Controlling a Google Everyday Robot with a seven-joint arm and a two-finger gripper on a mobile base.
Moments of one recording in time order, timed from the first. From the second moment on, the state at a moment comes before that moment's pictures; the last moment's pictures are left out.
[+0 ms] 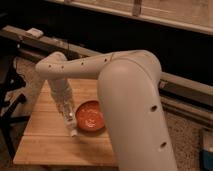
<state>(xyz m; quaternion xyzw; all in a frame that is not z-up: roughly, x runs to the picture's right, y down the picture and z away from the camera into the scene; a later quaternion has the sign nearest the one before) -0.175 0.093 0.748 -0.32 0.23 0.52 0.76</state>
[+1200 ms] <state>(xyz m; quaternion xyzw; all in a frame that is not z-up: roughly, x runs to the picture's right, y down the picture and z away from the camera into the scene) -0.091 0.070 0.813 -0.29 0.26 0.60 0.70</state>
